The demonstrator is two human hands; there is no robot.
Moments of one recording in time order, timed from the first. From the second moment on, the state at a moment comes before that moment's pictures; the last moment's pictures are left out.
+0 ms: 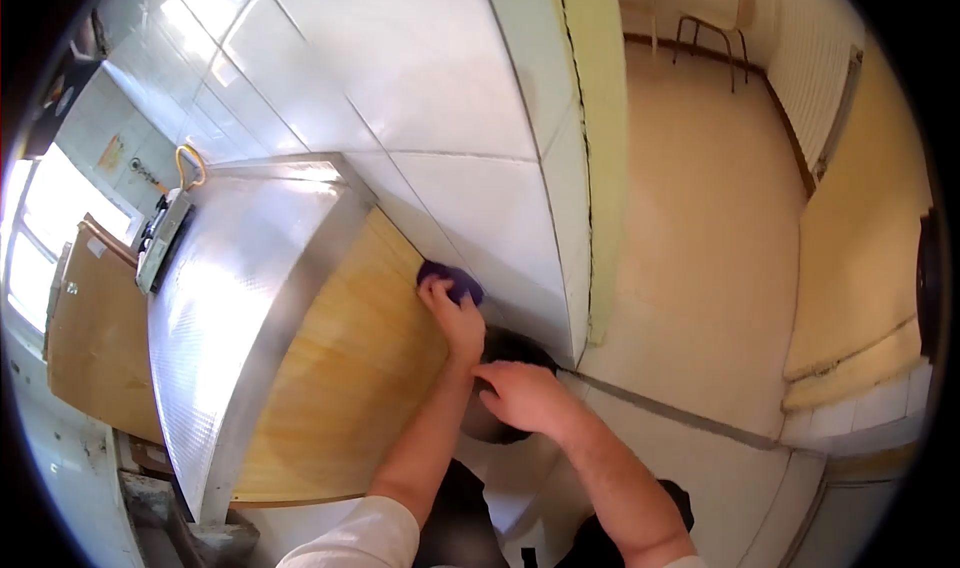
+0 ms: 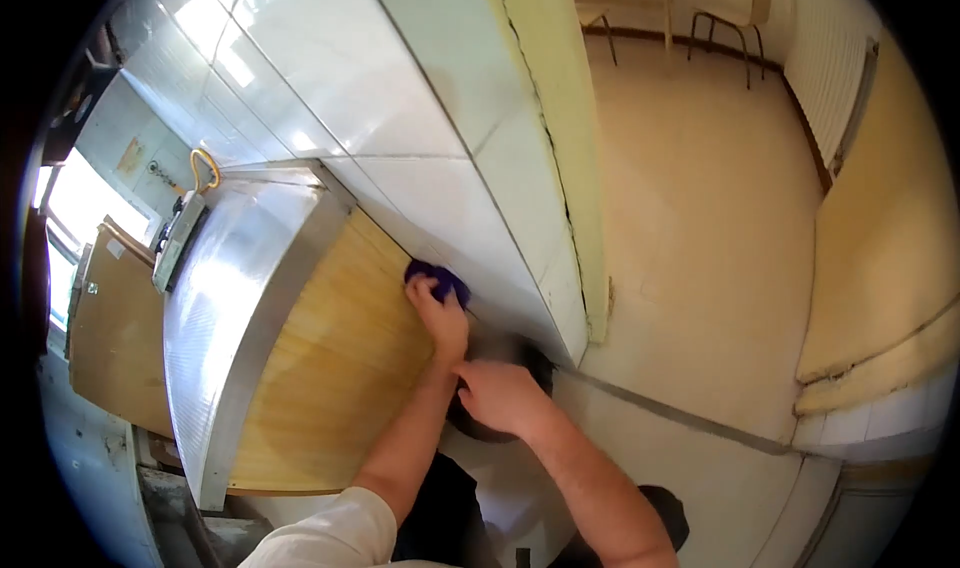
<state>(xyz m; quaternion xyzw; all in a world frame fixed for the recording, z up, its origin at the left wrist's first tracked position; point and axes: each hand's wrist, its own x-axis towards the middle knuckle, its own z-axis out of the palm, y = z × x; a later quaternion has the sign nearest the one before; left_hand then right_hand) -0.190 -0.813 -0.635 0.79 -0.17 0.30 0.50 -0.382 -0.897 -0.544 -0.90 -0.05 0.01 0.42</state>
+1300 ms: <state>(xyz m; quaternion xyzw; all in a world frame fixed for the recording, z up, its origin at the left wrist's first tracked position) -0.329 -0.916 -0.763 0.76 0.03 0.06 0.64 -0.390 -0.996 -0.578 -0.82 0.35 -0.11 0.45</state>
